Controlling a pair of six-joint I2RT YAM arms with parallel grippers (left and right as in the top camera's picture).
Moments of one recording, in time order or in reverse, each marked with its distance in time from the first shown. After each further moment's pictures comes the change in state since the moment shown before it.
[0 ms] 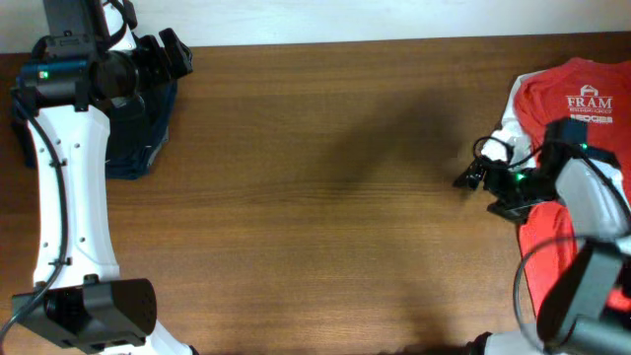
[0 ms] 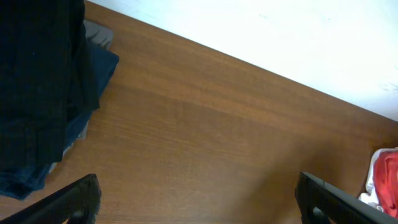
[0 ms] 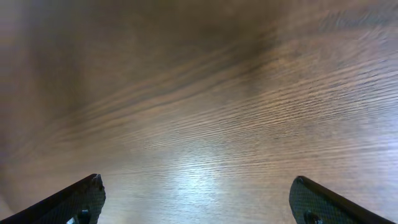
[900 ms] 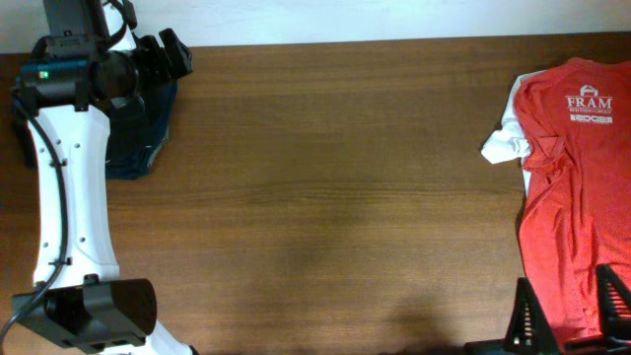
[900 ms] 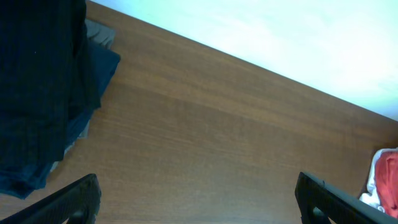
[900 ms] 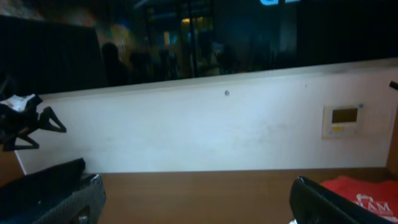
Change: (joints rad) left arm 0.000 0.000 0.000 -0.003 -0.004 0.000; right arm 0.427 -1.543 -0.116 0.170 0.421 0.000
